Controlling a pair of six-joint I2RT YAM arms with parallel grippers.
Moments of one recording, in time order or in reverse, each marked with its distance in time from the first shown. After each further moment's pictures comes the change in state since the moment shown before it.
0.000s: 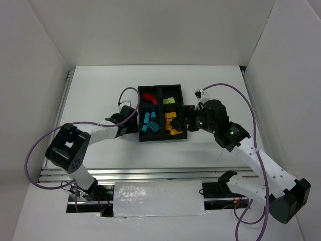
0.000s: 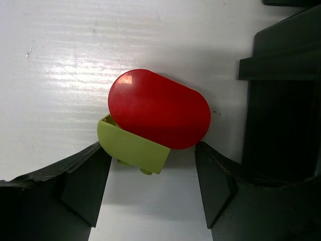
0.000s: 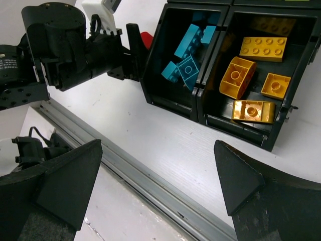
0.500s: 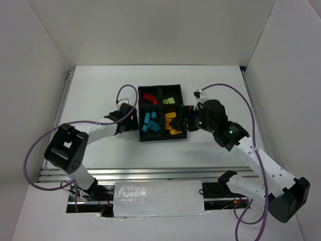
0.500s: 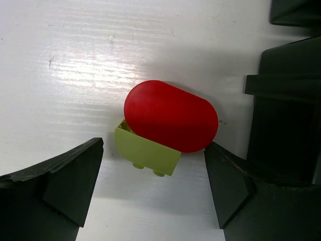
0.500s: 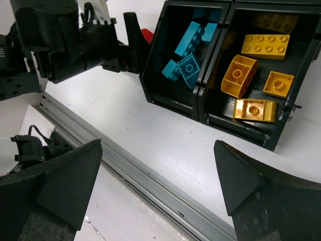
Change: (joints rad) left arm 0.017 0.003 0.054 -0.064 -0.017 -0.003; right arm 0.000 0.010 0.000 0.001 -0.006 0.000
